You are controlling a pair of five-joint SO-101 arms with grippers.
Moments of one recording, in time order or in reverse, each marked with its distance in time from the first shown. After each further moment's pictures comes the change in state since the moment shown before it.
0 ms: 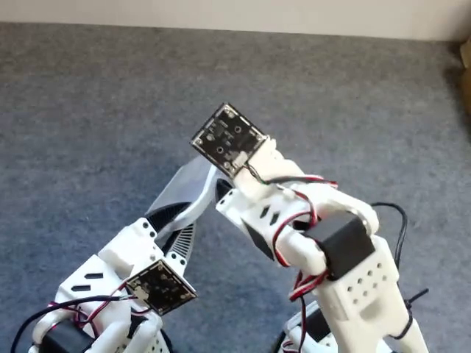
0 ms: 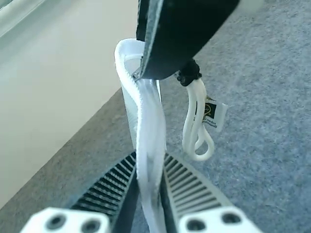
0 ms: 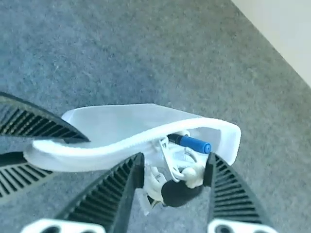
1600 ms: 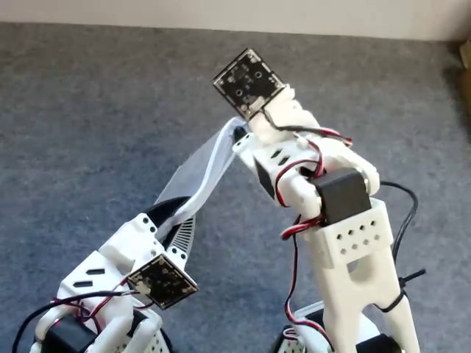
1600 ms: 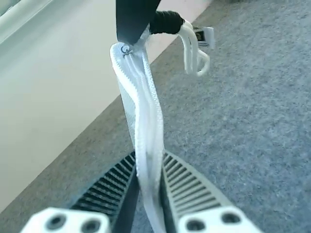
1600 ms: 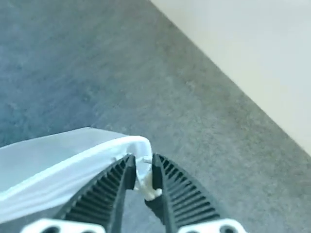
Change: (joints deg) left arm 0.7 0.4 0.1 -0.7 0.0; right arm 16.5 12.3 -4.9 -12.7 6.2
